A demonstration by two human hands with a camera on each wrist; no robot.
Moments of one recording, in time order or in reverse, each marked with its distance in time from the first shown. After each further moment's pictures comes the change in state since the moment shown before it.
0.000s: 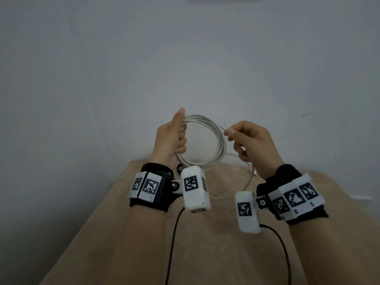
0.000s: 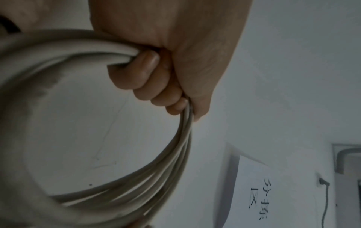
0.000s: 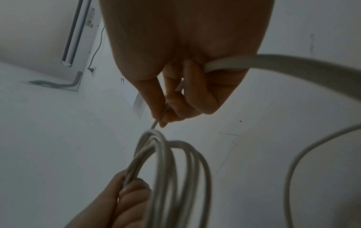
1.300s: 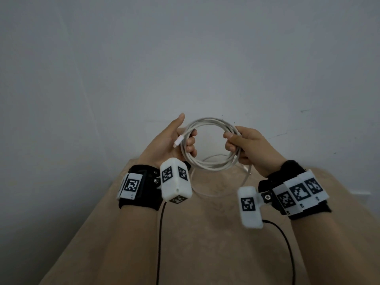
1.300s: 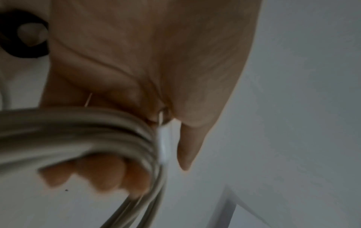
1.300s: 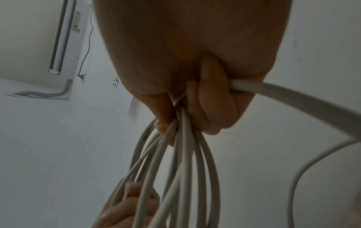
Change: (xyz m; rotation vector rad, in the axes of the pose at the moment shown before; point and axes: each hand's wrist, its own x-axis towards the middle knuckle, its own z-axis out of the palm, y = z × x) left_hand 0.001 -0.003 -0.018 -0.209 -0.478 -0.295; right_hand 0.002 0.003 -0.006 -0.040 -0.205 0.154
